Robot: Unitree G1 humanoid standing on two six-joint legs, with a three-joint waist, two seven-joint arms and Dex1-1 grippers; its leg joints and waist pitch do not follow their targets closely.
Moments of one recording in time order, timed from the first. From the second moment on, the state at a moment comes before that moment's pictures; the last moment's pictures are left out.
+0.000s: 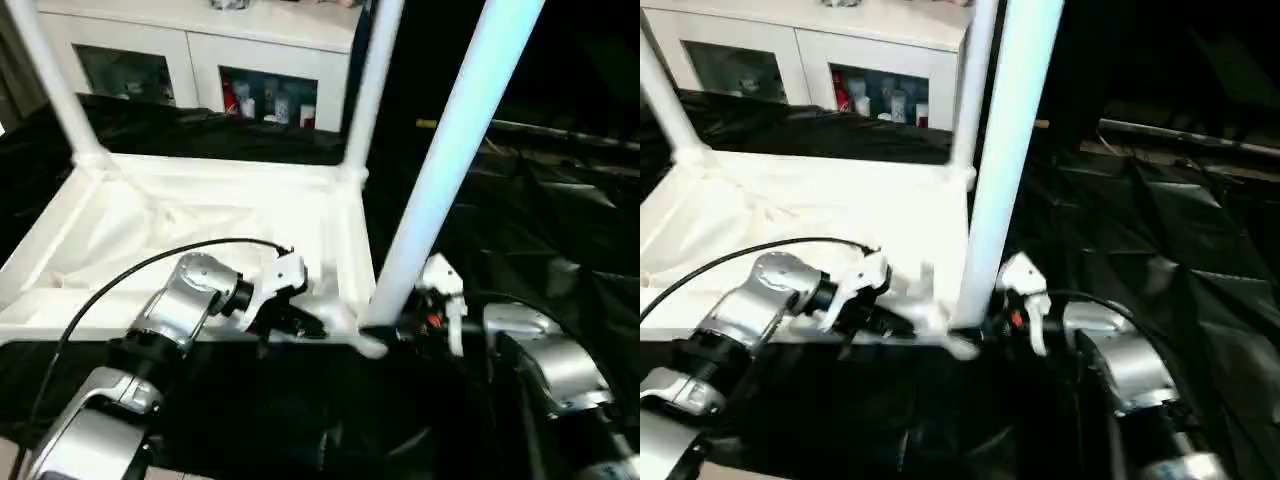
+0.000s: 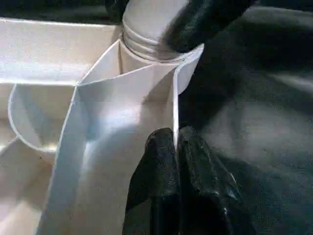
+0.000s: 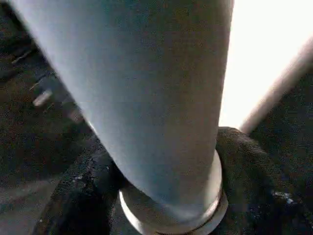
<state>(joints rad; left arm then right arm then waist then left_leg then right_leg) -0.67 0.27 -0.29 0.69 0.07 0.16 -1.19 -0.37 -0.28 0.11 0.35 0.20 0.34 0.81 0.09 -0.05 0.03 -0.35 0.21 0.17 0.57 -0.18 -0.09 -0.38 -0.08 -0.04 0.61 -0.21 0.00</state>
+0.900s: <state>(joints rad) -0.77 0.15 -0.26 0.85 0.11 0.18 -0.95 -0.46 -0.21 0.05 0.51 0.12 0.22 0.62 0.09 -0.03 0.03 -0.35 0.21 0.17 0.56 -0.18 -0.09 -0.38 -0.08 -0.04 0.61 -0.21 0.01</state>
